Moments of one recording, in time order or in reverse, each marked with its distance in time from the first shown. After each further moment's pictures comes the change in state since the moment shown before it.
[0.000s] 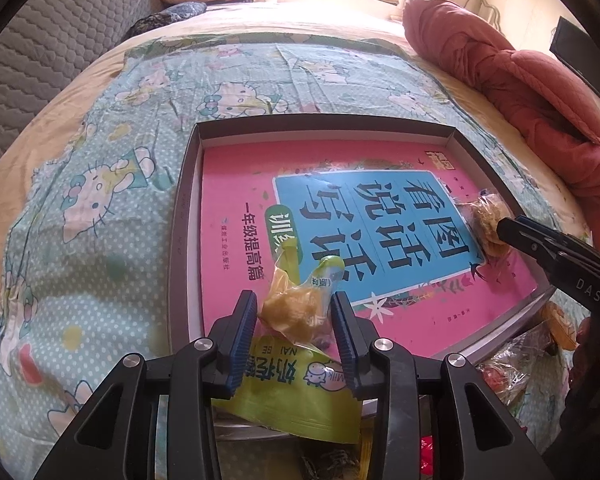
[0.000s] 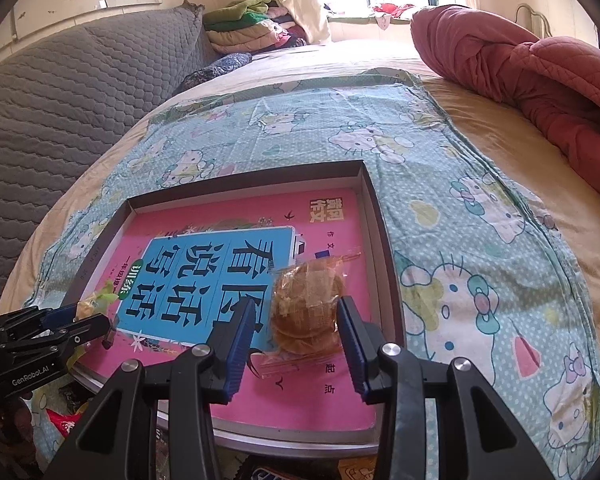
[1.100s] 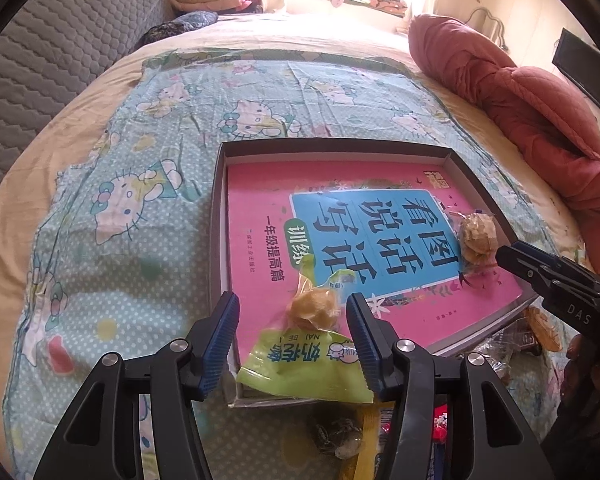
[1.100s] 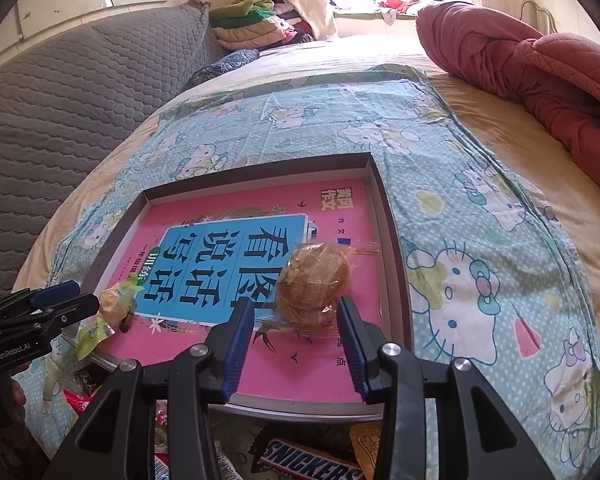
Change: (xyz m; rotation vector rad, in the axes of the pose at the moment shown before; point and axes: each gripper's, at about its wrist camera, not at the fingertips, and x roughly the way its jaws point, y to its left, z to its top) left arm -0.035 0.012 0.001 -0.032 -0.043 0.010; right arm -0.019 0.005 -0.008 -0.002 0.007 0.033
